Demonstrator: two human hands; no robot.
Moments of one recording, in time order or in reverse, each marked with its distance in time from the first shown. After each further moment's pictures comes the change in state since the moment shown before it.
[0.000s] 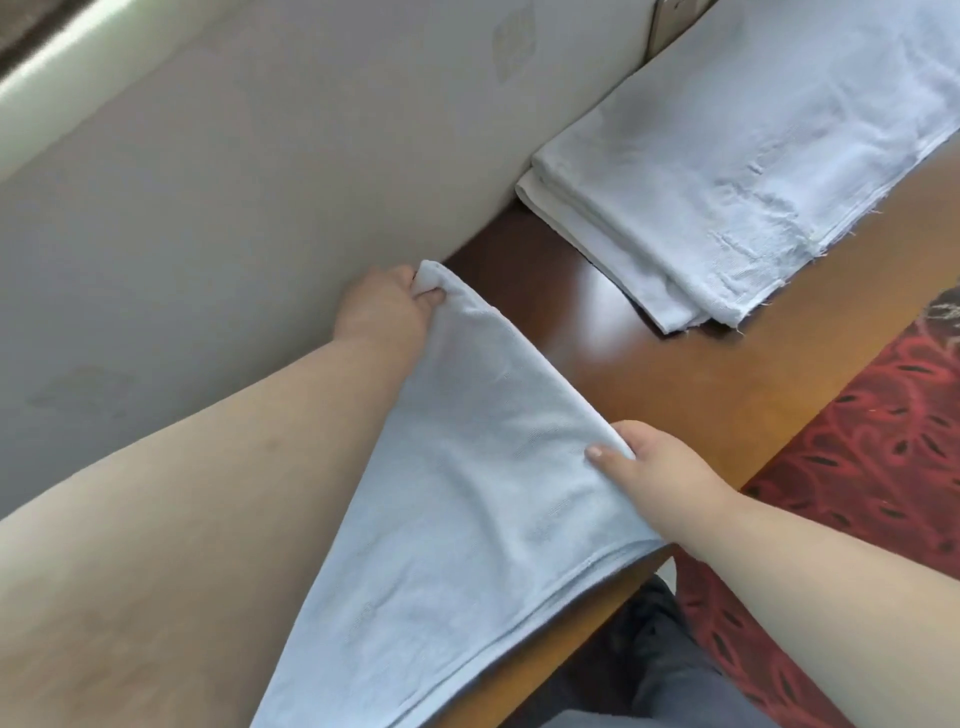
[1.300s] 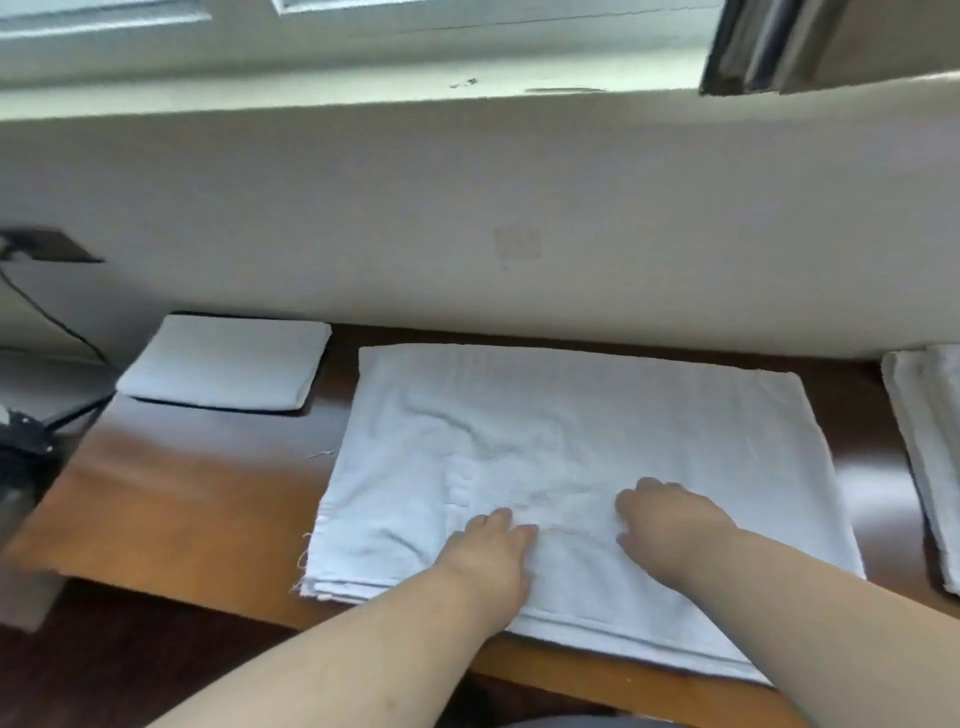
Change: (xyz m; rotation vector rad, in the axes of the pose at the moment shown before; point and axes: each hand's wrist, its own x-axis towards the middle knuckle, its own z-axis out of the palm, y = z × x) left_hand -0.303 -0.104 0.072 -0.128 -0.441 -0.371; right_hand 0.007 -0.106 0.138 -1.585 -0.457 -0.575
